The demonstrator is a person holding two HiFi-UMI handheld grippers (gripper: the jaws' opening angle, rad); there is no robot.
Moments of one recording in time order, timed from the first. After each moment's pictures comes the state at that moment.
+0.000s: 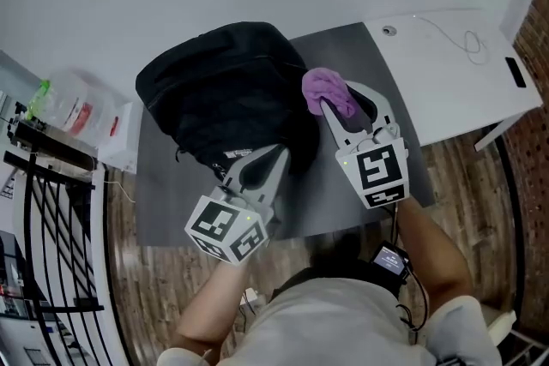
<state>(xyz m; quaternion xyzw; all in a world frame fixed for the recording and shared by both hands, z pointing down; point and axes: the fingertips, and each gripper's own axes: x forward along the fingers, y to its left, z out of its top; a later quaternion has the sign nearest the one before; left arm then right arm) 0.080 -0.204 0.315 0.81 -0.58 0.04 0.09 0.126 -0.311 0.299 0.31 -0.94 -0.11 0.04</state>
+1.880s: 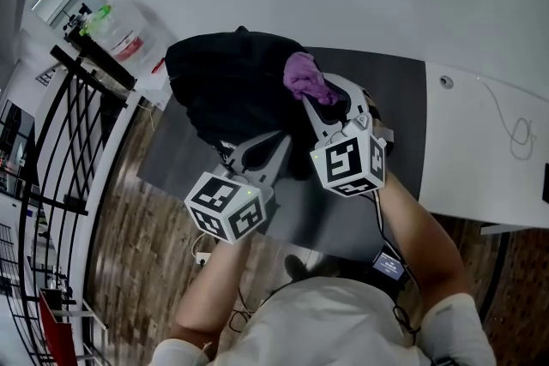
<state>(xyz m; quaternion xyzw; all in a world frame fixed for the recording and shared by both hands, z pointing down) 0.072 -0.265 0.301 0.67 -0.74 0.03 0.11 0.046 -0.345 0.276 0.09 -0.96 -0.26 0.03</state>
